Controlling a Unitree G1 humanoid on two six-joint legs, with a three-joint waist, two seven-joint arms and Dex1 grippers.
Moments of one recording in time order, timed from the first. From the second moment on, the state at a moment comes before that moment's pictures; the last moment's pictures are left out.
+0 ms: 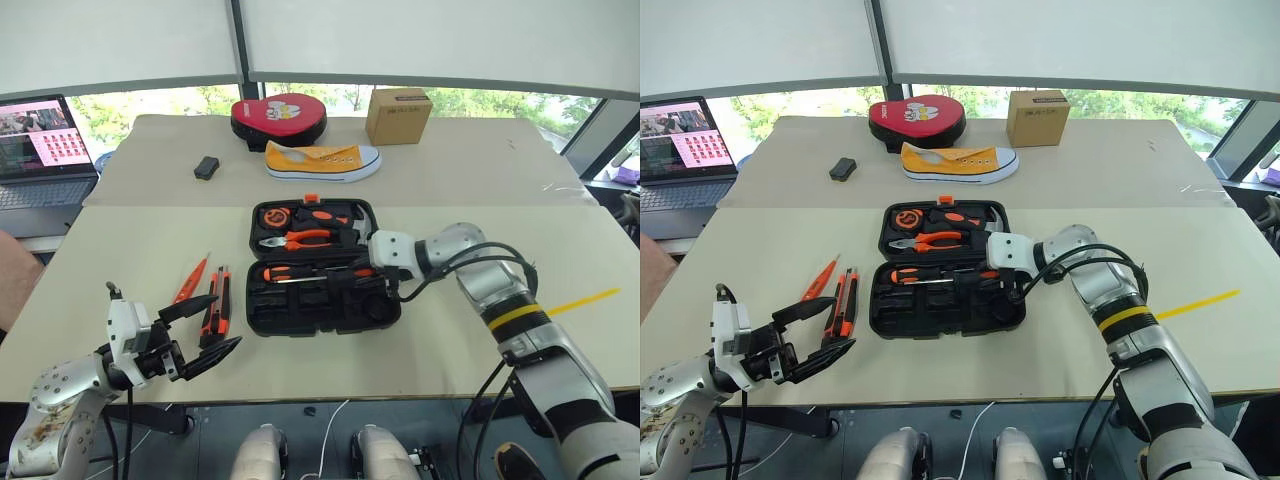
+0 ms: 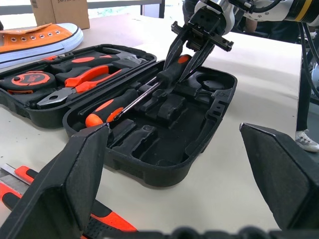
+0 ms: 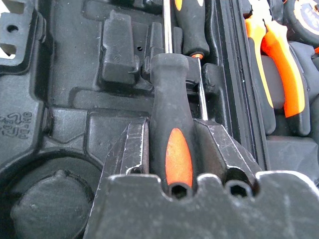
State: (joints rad) left arm 0.21 0.63 0.31 -0.27 -0.62 0.11 -1.11; right arm -0.82 -0.53 0.38 0.49 -0.05 -0.12 1.22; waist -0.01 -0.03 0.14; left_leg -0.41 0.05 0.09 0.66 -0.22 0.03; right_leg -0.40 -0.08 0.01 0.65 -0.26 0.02
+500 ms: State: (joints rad) left arm 0.22 0.62 0.31 -0.27 -0.60 0.09 -1.11; right arm -0.86 -0.52 0.33 0.59 -0.05 -0.27 1.24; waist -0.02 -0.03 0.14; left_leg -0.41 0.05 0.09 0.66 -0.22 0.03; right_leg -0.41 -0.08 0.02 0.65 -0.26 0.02
